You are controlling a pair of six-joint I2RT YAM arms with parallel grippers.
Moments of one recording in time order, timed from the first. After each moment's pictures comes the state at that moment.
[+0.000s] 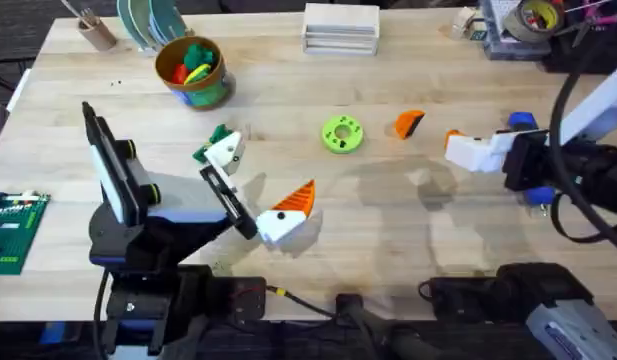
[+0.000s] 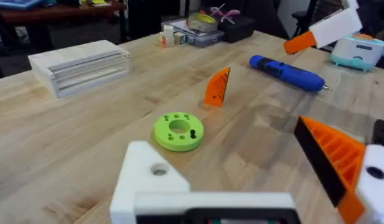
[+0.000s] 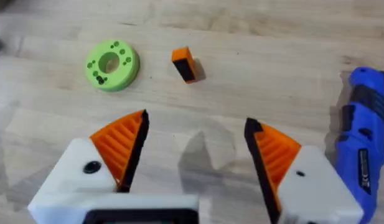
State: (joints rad) left arm 0.00 0.01 0.01 -0.08 0.92 -0.05; right arm 0.01 0.60 0.64 -0.77 -0.23 0.01
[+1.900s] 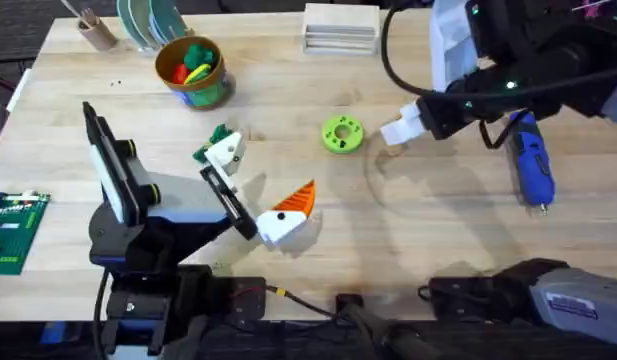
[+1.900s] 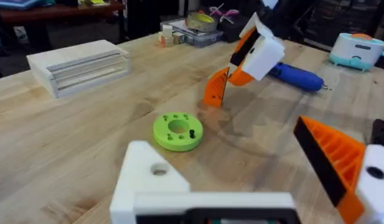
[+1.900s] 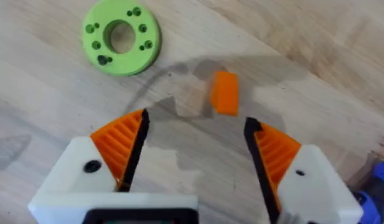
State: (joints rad) left arm 0.00 0.01 0.01 -0.08 0.92 -0.05; right arm 0.32 1.33 1.00 -0.78 -0.06 -0.17
